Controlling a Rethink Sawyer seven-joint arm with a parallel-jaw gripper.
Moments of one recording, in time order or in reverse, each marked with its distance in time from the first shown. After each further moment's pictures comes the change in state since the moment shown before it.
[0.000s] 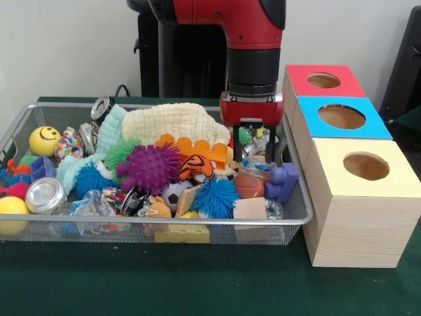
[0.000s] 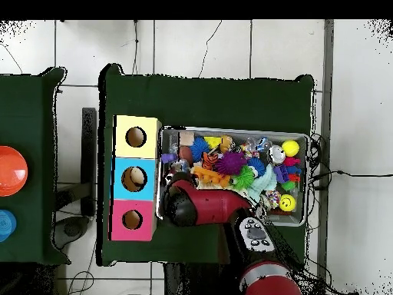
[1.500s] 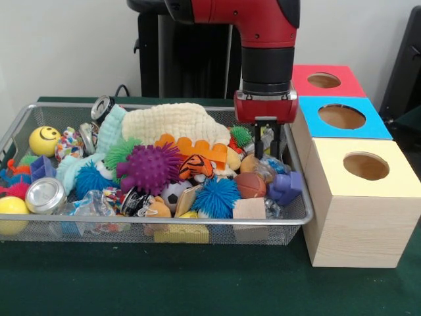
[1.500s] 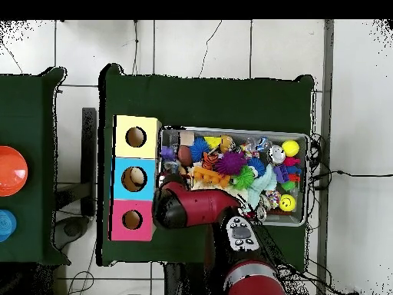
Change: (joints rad) arm 0.067 -0.003 -0.024 -0.006 -0.015 0.000 0.000
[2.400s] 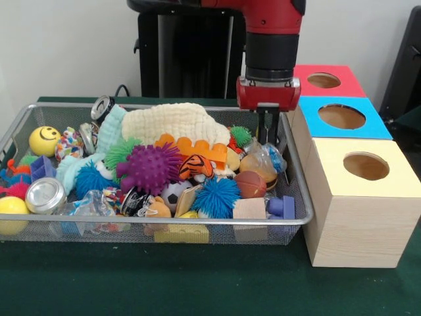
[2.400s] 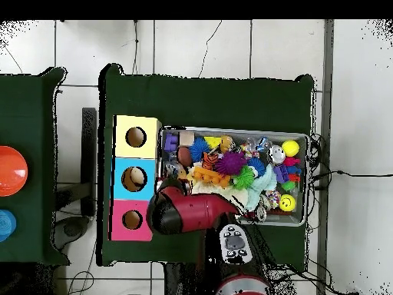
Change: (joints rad) arm 0.040 -0.059 -0.035 0.033 0.001 0.046 0.000
